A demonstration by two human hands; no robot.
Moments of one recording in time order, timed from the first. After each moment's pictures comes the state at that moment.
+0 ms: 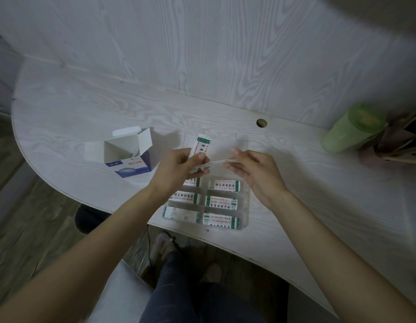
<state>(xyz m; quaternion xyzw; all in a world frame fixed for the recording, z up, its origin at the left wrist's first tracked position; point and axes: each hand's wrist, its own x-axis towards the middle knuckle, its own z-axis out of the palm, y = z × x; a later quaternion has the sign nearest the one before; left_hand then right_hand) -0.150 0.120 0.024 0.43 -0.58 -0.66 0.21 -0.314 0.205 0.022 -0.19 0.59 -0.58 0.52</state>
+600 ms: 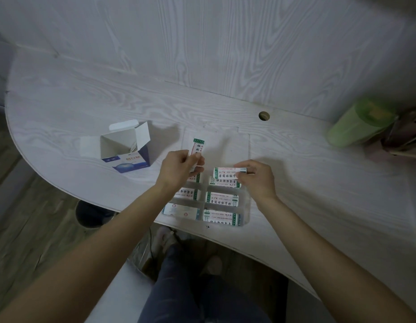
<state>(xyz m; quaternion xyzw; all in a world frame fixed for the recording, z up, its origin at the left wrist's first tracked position) -0.159 0.107 -0.026 0.52 -0.58 -0.59 0.20 -0.319 0.207 -0.040 -0.25 0.79 -0.42 0.37</state>
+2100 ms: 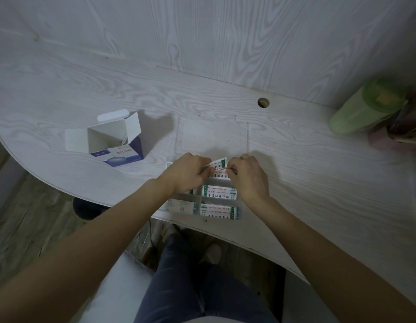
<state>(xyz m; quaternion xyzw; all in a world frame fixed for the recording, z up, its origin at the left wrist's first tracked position) -0.172 0.104 -0.045 0.31 -0.89 -0.33 -0.06 -0.310 0.205 -0.059 -0.50 0.84 -0.13 0.19</state>
